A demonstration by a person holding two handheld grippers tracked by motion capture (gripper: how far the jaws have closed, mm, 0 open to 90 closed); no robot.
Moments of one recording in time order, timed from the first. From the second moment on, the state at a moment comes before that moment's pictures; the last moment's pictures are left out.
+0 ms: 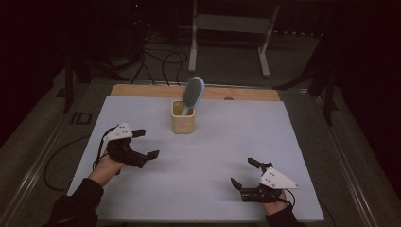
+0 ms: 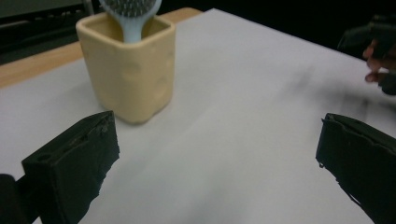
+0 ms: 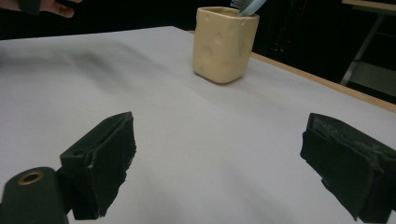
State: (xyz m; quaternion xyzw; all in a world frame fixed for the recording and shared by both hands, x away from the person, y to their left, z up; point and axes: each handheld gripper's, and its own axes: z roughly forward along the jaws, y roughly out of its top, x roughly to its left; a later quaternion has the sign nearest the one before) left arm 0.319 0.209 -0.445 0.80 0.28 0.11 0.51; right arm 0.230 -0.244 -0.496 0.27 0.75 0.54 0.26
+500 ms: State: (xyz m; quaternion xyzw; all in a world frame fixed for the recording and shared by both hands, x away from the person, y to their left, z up) left arm 0.273 0.243 -0.470 0.79 0.31 0.13 0.52; right arm 0.231 -0.243 -0.497 0.27 0.76 0.54 0.26
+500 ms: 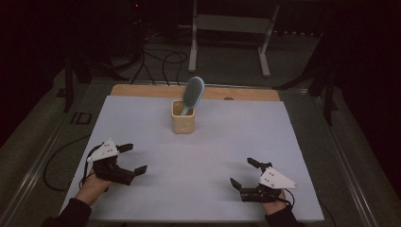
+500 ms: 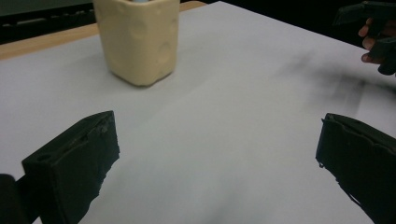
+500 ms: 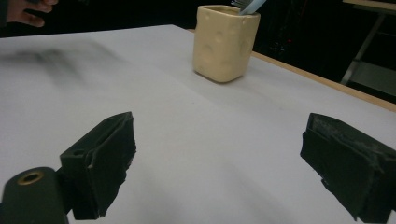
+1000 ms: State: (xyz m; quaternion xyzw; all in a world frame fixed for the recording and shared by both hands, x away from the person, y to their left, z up) left arm 0.241 0.264 -0.494 0.79 0.33 0.14 0.50; right arm 0.231 -0.242 -0.497 0.27 0.76 0.54 0.26
